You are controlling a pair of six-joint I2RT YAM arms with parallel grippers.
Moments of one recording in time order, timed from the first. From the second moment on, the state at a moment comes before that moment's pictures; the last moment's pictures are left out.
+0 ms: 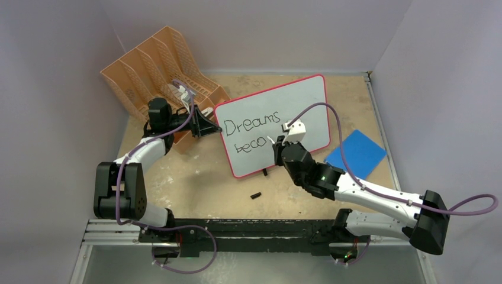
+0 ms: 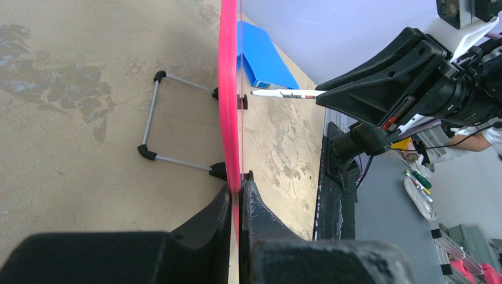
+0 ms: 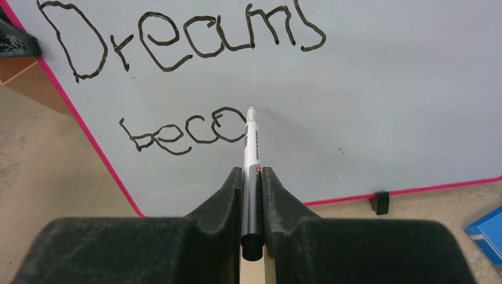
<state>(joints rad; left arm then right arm) -0.03 1.46 0.78 0.45 1.26 -0.43 1.03 1.06 0.74 -0.12 0.67 0.43</state>
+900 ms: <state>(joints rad) -0.03 1.46 0.78 0.45 1.27 -0.42 1.01 1.08 0.73 -0.07 0.66 0.41</state>
